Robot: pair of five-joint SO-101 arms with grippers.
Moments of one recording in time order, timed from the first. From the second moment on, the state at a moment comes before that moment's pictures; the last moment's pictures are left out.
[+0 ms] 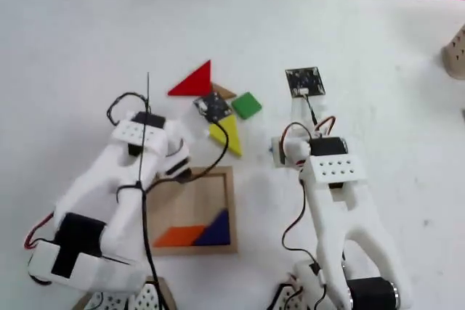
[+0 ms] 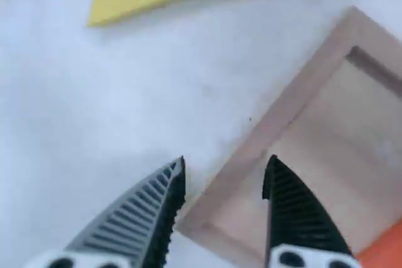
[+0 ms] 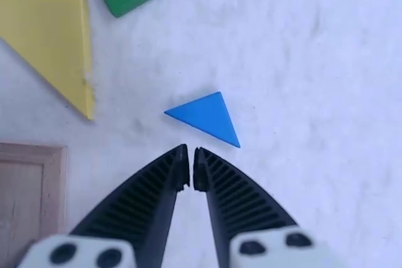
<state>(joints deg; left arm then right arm) 9.2 -1.8 37.3 56.1 -40.0 -10.0 -25.0 47.9 49.8 4.8</state>
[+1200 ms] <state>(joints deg) 9.0 11.2 26.2 62.5 -46.5 -10.0 -25.0 47.9 49.8 4.8</state>
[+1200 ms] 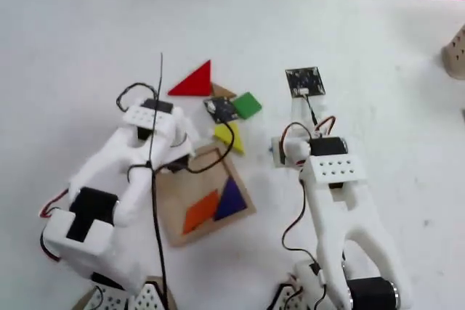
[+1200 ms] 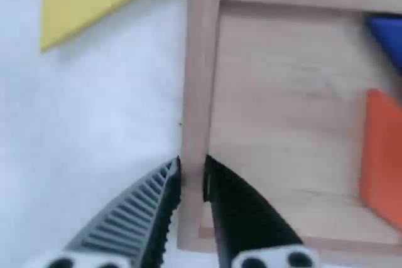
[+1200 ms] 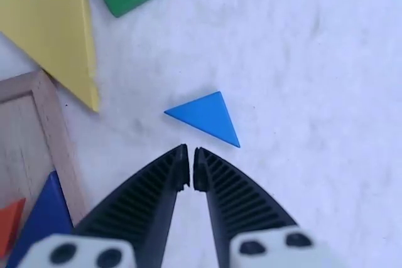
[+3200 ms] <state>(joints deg) 3.6 -21.8 47.6 62.9 -0.4 -22.6 -14.0 48.4 43.1 8.0</state>
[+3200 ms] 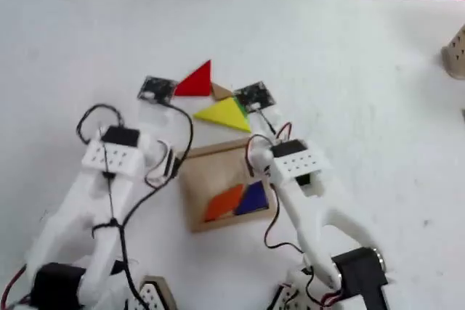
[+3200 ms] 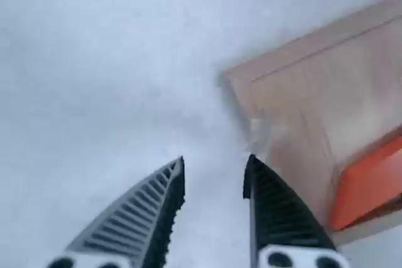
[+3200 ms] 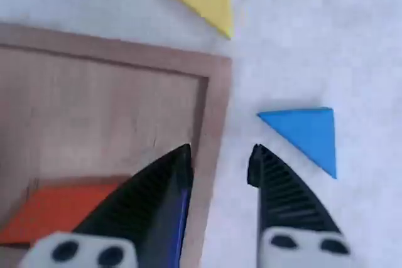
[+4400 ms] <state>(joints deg) -0.7 -11.7 46.2 59.6 -0.4 -32.2 -7.1 43.7 55.9 12.1</state>
